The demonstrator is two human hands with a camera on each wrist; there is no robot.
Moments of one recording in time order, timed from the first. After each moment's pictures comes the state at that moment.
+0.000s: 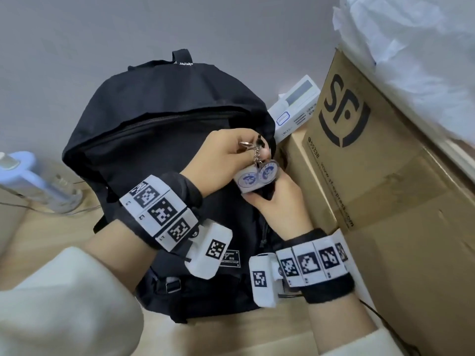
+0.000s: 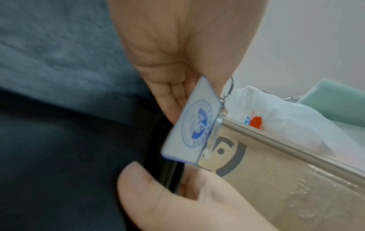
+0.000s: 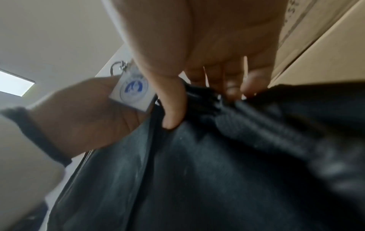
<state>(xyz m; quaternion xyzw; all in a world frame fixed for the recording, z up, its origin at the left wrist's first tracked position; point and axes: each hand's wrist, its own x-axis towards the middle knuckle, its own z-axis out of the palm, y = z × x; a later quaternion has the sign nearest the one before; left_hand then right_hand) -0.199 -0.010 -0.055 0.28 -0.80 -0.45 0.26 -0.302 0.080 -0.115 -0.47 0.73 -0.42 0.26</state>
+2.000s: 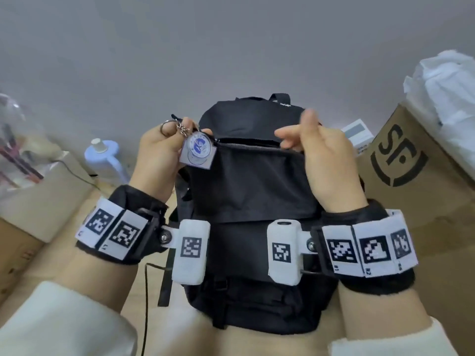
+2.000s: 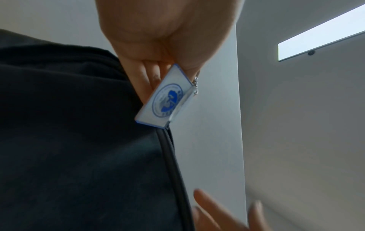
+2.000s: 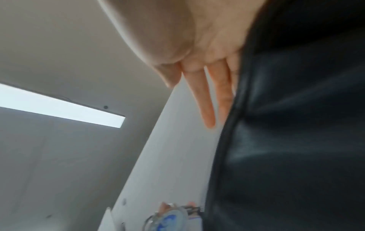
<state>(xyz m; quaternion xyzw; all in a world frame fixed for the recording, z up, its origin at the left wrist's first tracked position) -0.054 -0.011 -0.009 0.35 -0.44 -0.57 0.59 -0.245 0.062 0.015 -0.56 0.63 -0.51 0.19</state>
